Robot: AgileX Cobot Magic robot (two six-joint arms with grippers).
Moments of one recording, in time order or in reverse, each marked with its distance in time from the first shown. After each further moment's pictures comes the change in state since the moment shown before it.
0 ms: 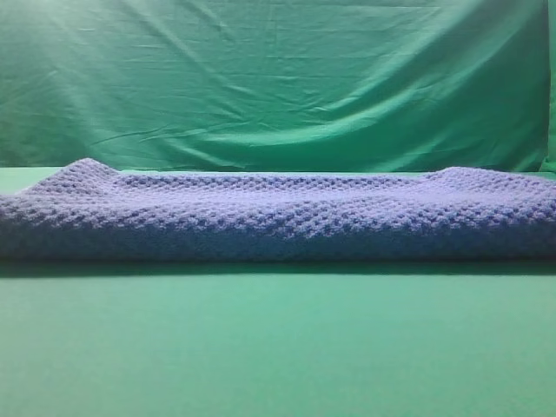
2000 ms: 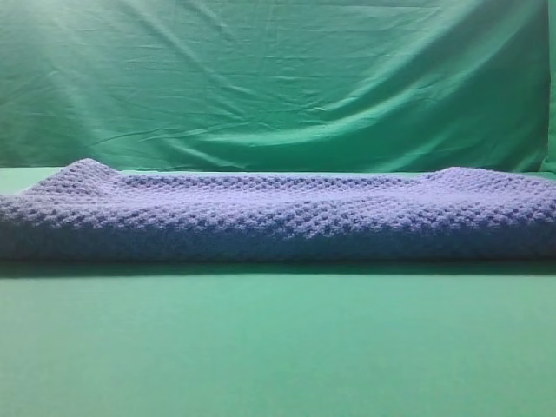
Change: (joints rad) left arm 0.239 0.002 0.000 0.025 -0.003 0.005; right arm -0.223 0.000 0.002 0.000 0.128 -0.023
